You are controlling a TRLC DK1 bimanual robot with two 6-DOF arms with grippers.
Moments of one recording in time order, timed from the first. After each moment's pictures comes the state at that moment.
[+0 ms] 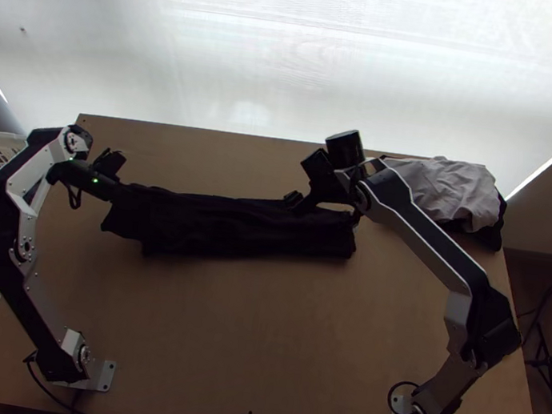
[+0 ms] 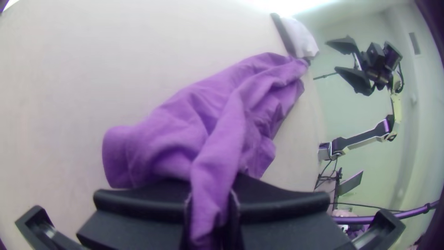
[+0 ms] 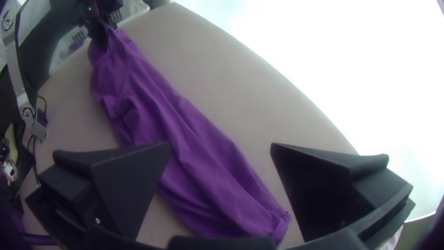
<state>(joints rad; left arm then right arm) 0.26 1.98 1.55 -1.26 0.74 0.71 0.59 1.84 1.66 -0.62 -0.15 -0.24</state>
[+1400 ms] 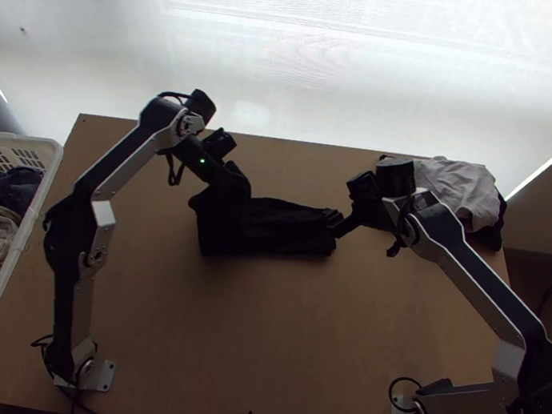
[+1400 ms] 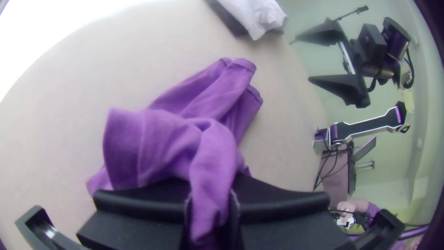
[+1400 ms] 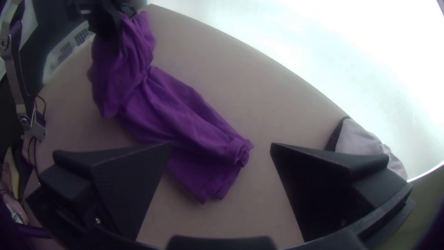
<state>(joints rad) -0.31 2.15 2.11 -1.30 0.65 0.36 0.47 1.54 1.30 -0.55 -0.16 -0.21</state>
